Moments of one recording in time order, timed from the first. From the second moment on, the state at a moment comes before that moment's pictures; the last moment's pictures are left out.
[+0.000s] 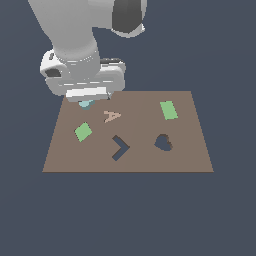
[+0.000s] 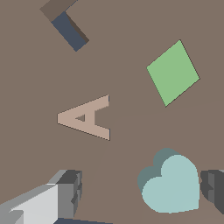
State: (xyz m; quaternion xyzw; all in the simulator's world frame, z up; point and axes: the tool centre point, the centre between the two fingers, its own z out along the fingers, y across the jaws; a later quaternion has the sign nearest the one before) arm -0.071 -0.109 0.076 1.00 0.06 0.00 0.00
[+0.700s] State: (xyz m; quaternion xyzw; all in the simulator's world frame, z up) arm -0.089 -0.145 0.050 1.00 0.07 0.00 0.00
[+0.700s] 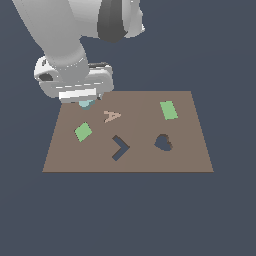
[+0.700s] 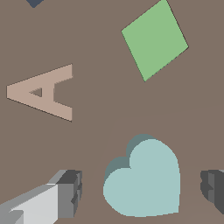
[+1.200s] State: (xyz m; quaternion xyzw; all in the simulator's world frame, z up) arm -0.089 -0.146 0.031 1.00 0.07 0.00 0.00
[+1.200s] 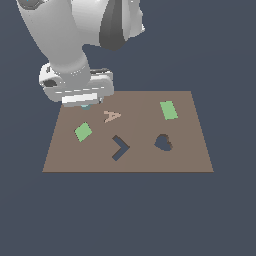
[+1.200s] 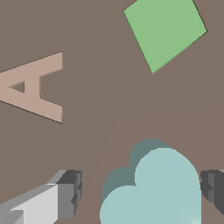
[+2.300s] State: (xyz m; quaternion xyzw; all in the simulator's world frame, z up) arm -0.071 -0.134 0.031 0.99 0.10 0.00 0.00
